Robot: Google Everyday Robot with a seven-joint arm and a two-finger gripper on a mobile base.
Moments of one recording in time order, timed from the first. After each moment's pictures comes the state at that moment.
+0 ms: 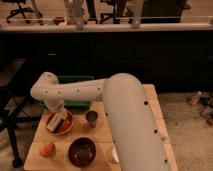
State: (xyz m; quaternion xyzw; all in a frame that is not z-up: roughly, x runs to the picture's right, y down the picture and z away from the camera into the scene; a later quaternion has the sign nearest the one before) arm -0.253 0.139 0.822 -0.29 -0.14 -0.40 0.86
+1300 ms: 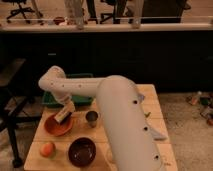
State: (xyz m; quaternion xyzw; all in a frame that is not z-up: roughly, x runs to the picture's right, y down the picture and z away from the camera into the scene) arm -0.223 0.098 0.855 -0.30 -0.10 -0.38 0.87
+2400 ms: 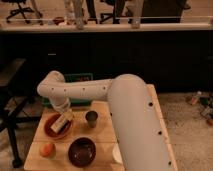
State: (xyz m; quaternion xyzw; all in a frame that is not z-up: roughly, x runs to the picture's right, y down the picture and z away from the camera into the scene) arm -0.219 0.143 0.822 -0.32 -0.13 -0.40 0.85
